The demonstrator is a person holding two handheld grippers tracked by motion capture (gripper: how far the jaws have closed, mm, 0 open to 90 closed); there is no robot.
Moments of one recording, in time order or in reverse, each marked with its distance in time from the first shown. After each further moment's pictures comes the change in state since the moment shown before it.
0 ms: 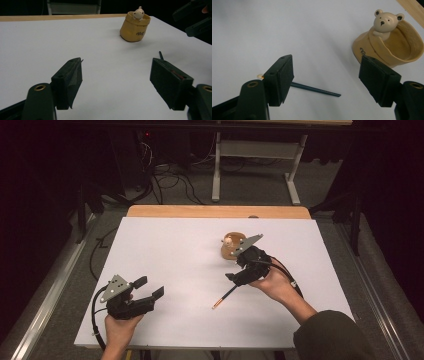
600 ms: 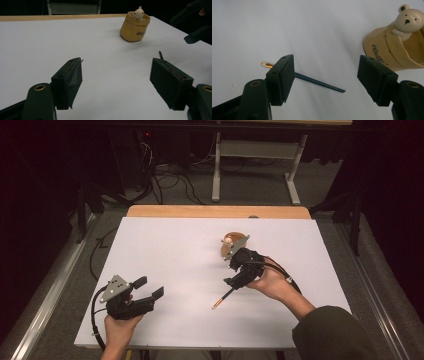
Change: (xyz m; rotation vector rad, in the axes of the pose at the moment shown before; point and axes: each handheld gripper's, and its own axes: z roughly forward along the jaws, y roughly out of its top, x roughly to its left) left arm 0.000 0.000 -0.001 -0.003 0.001 -0.002; right arm 0.007 0.011 0.010 0.115 0.041 -0.096
